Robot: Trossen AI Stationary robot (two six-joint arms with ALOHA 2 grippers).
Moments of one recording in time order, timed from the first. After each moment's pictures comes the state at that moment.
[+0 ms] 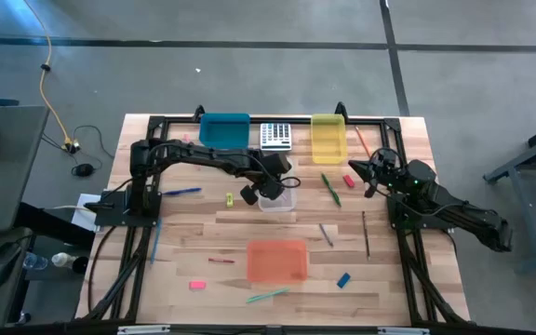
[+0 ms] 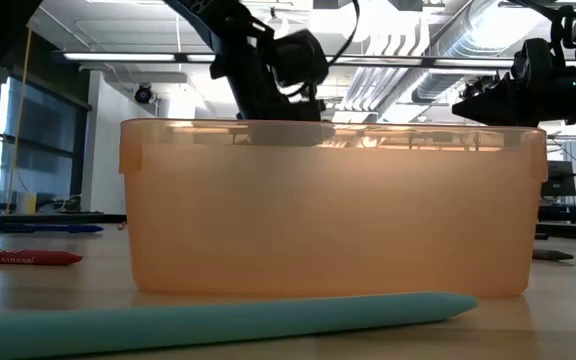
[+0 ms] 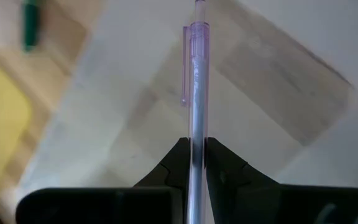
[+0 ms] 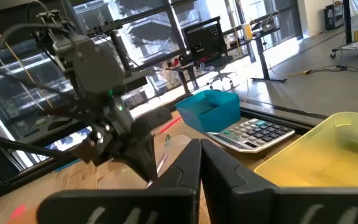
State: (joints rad) left arm 0.28 2.00 1.41 -0.55 -0.03 1.09; right arm -0.48 0.01 0.01 0.03 -0.08 0.34
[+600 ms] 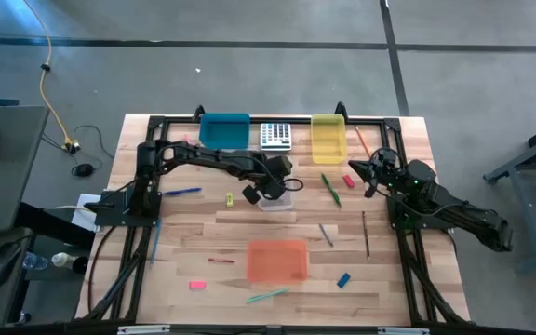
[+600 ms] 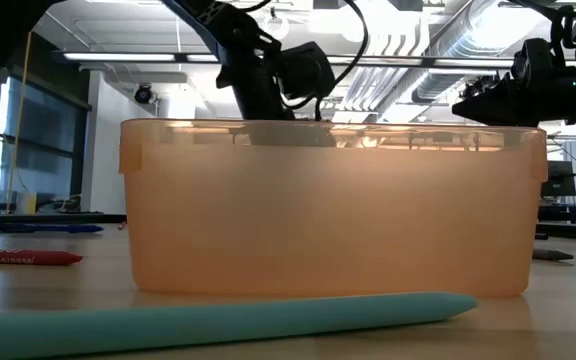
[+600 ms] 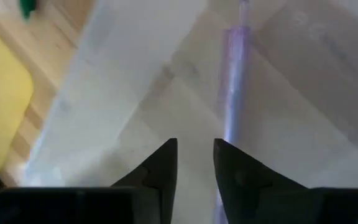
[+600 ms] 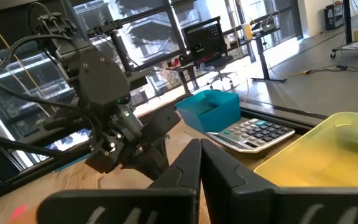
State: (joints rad) left arm 0.28 2.05 1.43 -0.54 -0.15 1.06; right arm -0.48 0.01 0.01 0.03 -0.08 0.34
